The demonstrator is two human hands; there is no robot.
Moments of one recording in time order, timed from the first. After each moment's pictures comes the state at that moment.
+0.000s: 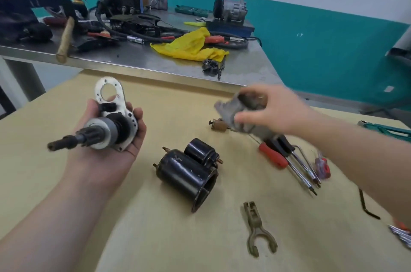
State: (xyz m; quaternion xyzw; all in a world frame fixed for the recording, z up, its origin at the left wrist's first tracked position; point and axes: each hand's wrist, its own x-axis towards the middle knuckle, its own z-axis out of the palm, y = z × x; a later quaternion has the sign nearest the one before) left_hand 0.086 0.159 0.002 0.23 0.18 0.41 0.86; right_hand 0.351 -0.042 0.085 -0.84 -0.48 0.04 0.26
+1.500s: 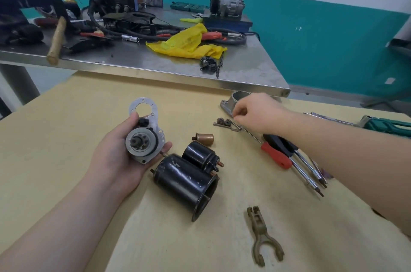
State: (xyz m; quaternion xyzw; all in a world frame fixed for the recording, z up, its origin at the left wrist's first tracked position) left_hand 0.113 0.156 -0.017 0.35 0.25 0.30 0.85; right_hand 0.376 0.001 0.049 -0.89 -0.46 0.01 0.05
